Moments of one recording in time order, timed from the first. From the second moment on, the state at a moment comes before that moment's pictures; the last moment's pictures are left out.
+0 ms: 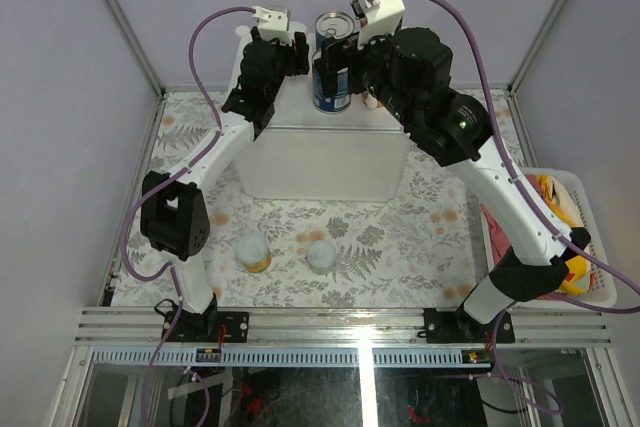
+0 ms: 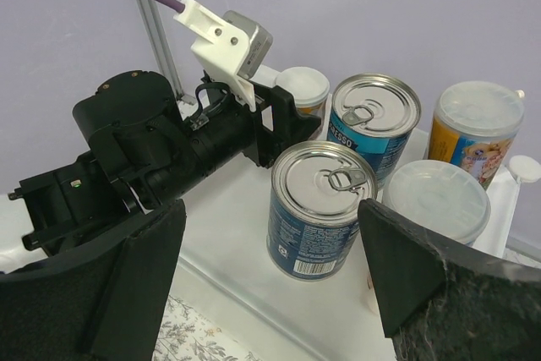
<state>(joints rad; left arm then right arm) -0.35 1.86 1.67 0.23 -0.13 -0.07 0.82 1.61 2.14 -0.56 0.27 0.01</state>
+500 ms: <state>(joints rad) -0.34 1.85 1.67 0.24 -0.18 -0.08 0.81 1.61 2.14 -0.56 0.27 0.01</state>
